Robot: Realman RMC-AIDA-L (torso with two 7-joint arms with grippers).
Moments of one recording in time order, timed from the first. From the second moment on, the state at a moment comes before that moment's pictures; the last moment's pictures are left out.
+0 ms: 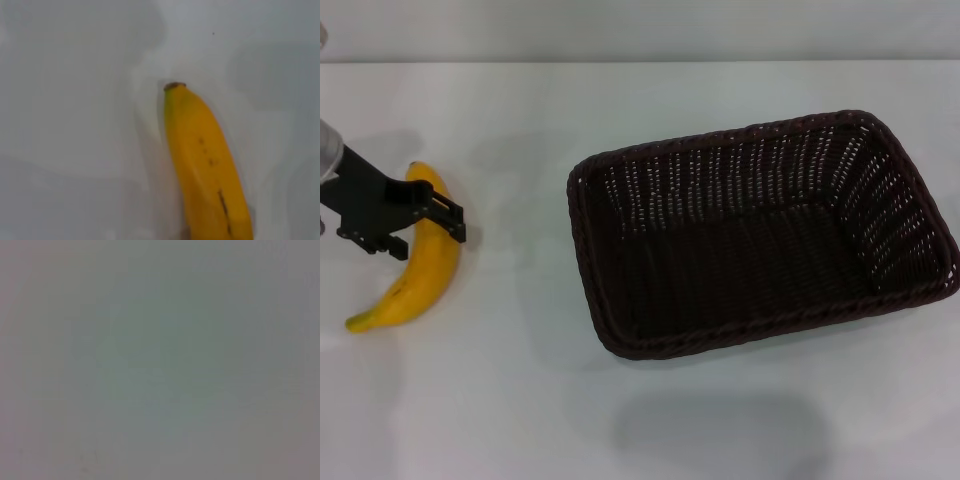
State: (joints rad) left arm -0.92 -1.93 0.75 0.61 -0.26 -1.43 0.18; right arm 0.45 2.01 -0.40 -0.57 1.86 0.94 -2.43
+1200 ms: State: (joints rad) left arm -0.92 -1.90 0.79 0.70 -0.50 -1.41 0.38; right arm 0.43 2.01 -0.40 -0.57 1.86 0.93 -2.42
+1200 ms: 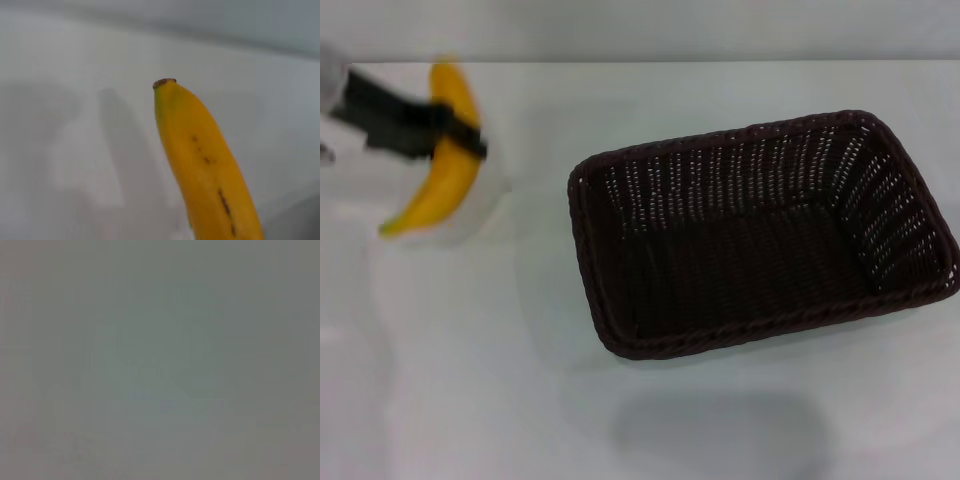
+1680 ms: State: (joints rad) left arm -1.17 -1.87 0.82 0.80 -0.73 -1.68 0.56; right arm 0.43 2.01 -0.41 -0.58 1.85 0.97 -2.38
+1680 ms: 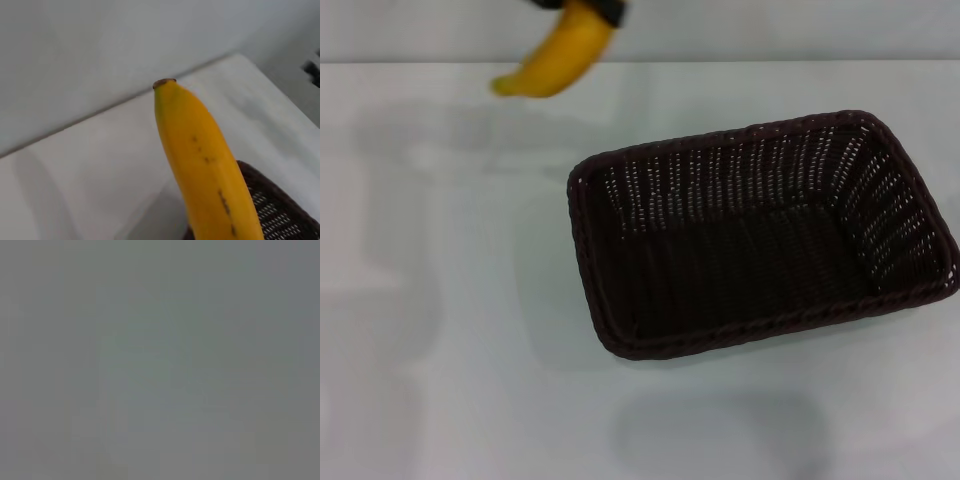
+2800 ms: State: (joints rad) left arm -1.27 -2.08 1.09 0.70 -0.73 -1.51 0.62; right arm 0.34 2.01 -0.52 -0.68 1.84 1.02 -2.29
